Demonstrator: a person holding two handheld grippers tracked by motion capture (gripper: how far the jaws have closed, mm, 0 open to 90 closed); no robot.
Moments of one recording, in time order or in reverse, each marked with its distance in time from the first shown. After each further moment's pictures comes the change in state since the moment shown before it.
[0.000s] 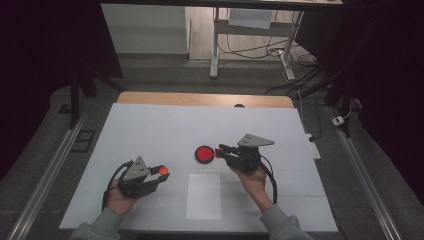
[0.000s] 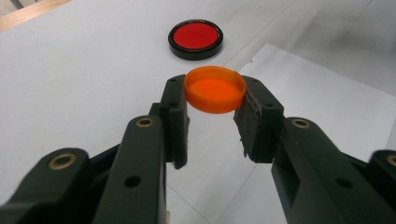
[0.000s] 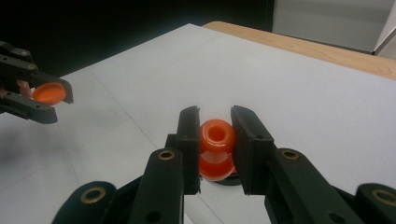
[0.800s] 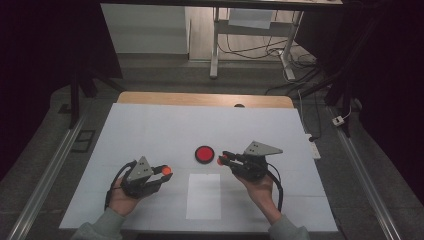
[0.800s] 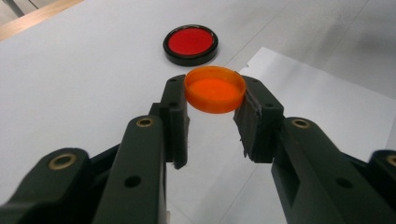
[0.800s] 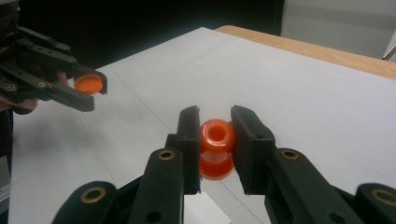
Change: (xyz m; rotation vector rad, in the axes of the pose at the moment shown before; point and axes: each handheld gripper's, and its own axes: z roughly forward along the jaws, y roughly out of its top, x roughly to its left) left arm -0.004 0.004 0.002 0.002 0.007 0.026; right arm 0.013 -0.008 -0.027 -0.019 0.033 -0.018
